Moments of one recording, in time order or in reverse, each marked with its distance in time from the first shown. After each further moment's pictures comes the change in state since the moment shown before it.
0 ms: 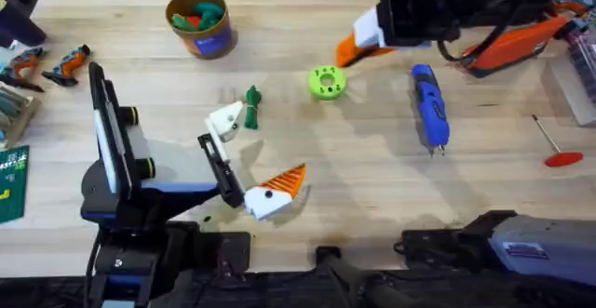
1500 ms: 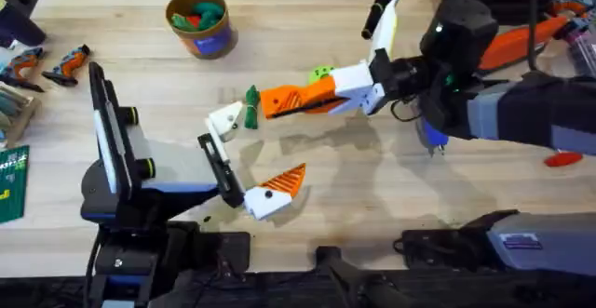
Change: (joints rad) left arm 0.000 0.000 0.000 0.000 0.000 0.002; right arm -0.139 0.073 -0.924 1.915 -1.254 0.875
